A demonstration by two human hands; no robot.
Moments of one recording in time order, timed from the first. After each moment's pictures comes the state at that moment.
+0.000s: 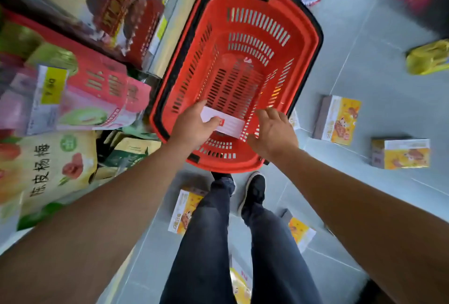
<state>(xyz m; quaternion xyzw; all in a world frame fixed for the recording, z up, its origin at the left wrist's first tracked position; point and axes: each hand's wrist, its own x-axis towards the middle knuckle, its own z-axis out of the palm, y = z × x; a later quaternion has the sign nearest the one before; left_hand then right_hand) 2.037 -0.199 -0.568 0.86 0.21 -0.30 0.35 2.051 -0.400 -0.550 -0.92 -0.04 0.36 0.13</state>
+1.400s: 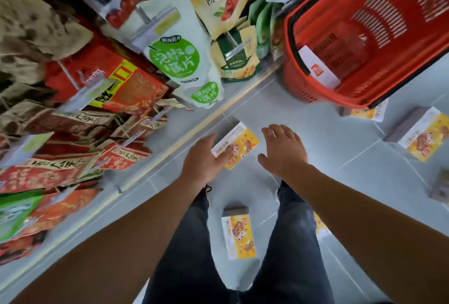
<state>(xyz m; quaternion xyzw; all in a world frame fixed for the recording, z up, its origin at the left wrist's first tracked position) 1.550 -0.135 -0.526 0.80 0.42 -0.24 0.36 1.692 -0.288 -0.536 -0.85 -0.36 0.38 -0.01</state>
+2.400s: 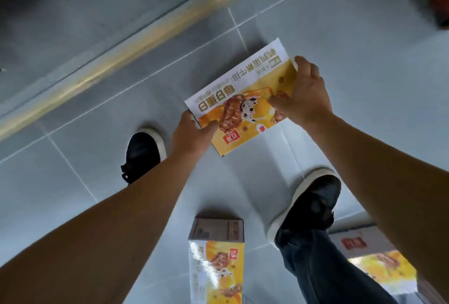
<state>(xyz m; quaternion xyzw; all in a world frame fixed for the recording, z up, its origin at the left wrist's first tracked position) 1.450 -0.147 -1.051 0.56 0.67 -0.19 0.45 1.662 -0.250 -1.053 -0.88 -0.24 0.40 0.11</state>
